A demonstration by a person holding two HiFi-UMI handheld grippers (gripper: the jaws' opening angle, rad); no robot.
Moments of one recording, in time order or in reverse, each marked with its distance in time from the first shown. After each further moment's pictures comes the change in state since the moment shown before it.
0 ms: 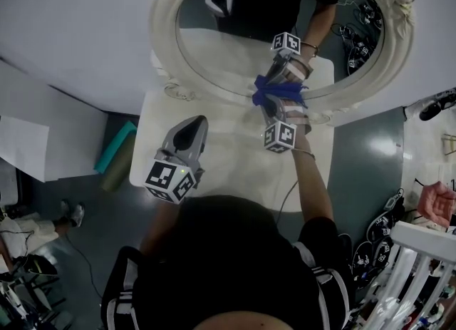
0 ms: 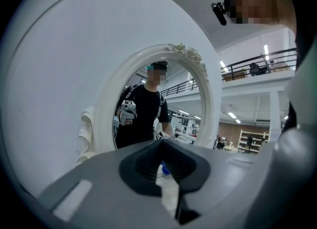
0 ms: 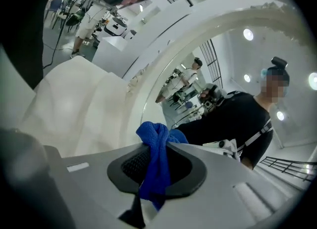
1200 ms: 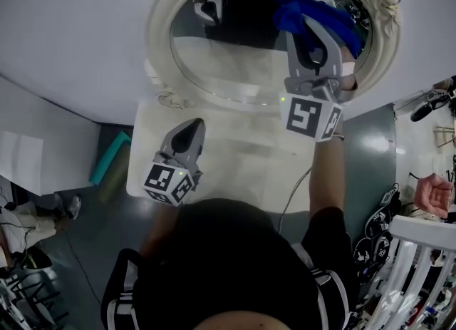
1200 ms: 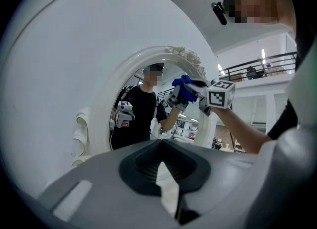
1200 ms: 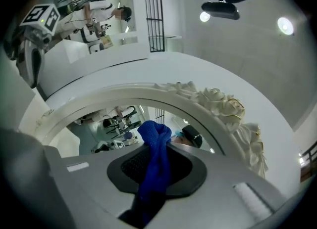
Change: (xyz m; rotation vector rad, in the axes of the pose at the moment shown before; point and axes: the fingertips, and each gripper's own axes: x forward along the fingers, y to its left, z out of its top) left arm 0.008 0.001 0.006 -0.008 -0.020 -0.046; right arm -0.201 -0.306 0.175 -0.033 -0.351 -0.742
